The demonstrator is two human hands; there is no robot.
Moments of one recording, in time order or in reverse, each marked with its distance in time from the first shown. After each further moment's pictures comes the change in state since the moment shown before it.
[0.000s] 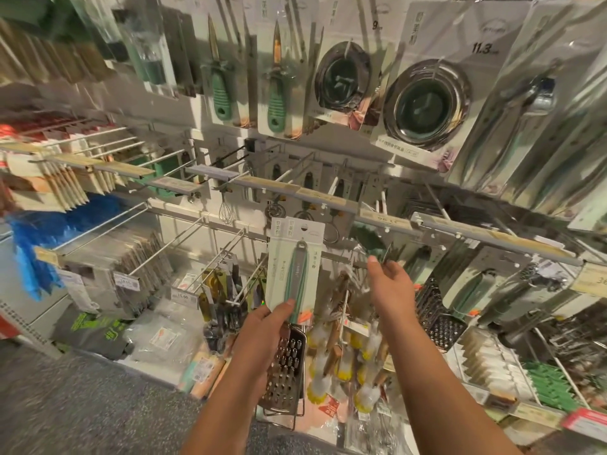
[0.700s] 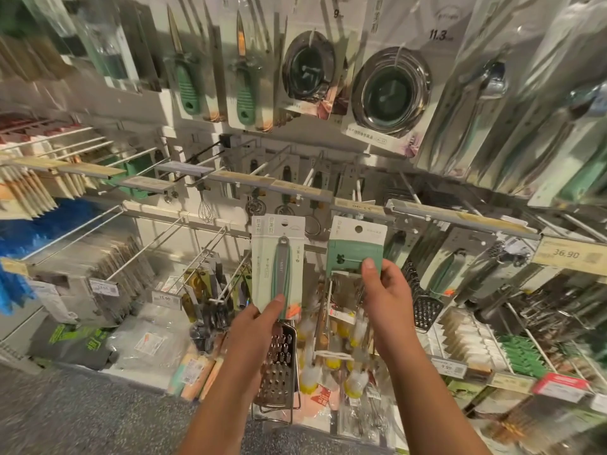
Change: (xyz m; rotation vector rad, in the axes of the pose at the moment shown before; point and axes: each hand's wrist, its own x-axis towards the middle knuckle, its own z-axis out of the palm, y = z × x) left_hand -0.009 -0.008 0.009 -0.044 -0.081 0.040; right_hand -0.053 0.002 -0.030 0.121 -0.041 -0.156
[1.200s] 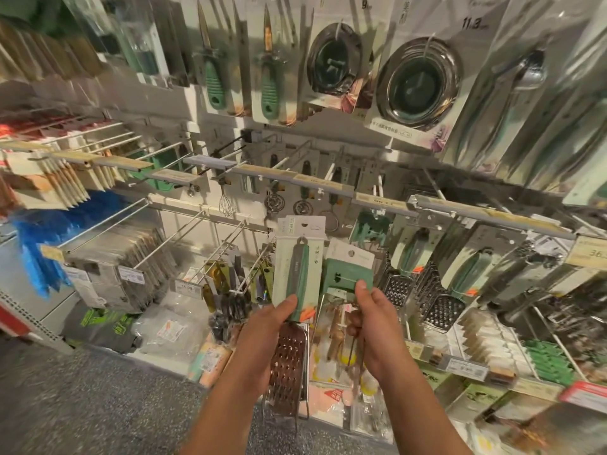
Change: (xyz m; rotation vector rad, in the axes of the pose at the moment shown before) left_hand -0.012 0.000 -0.017 0.001 -0.091 -0.062; right_hand -0.017 0.046 0.018 0.176 -0.147 0.350
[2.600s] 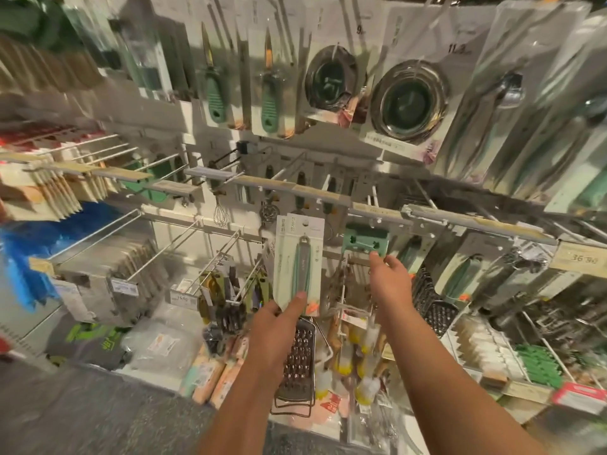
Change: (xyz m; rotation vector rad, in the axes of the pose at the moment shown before) left_hand 0.009 0.012 0.019 0.057 0.104 0.055; right_hand 0.039 -0.063 0.012 -0.183 0.258 -0.151
